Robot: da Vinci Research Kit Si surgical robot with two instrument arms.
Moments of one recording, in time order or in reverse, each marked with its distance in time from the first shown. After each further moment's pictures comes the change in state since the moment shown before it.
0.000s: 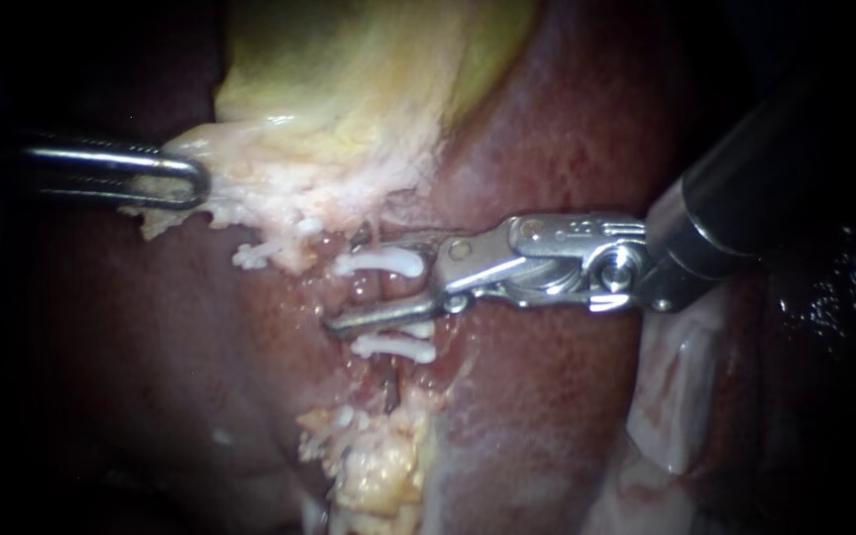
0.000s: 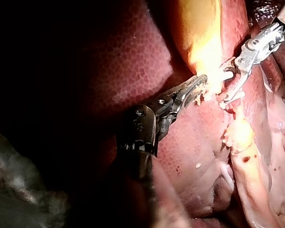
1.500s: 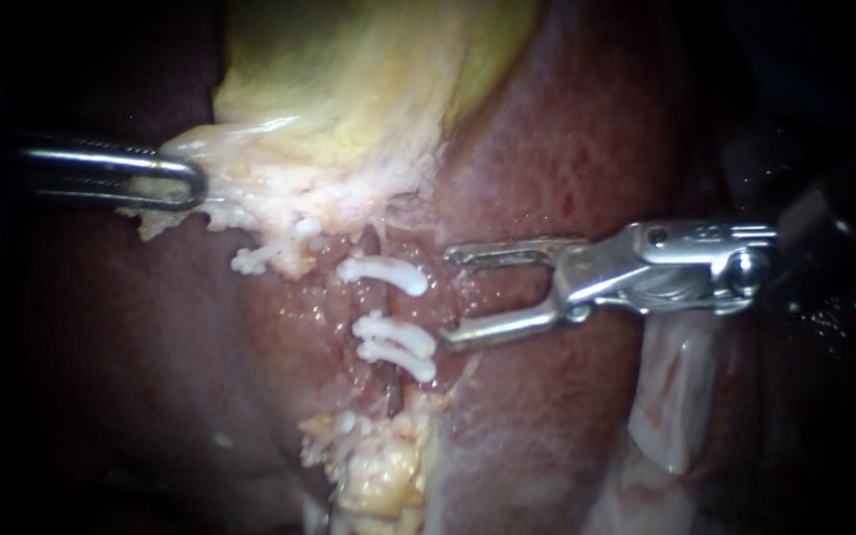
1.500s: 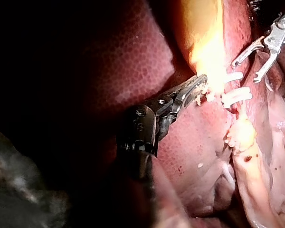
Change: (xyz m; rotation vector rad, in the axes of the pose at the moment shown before) right arm 0.000 -0.004 -0.011 -0.010 0.007 -0.144; left arm 0.000 0.000 0.000 -0.001 -0.001 0.001
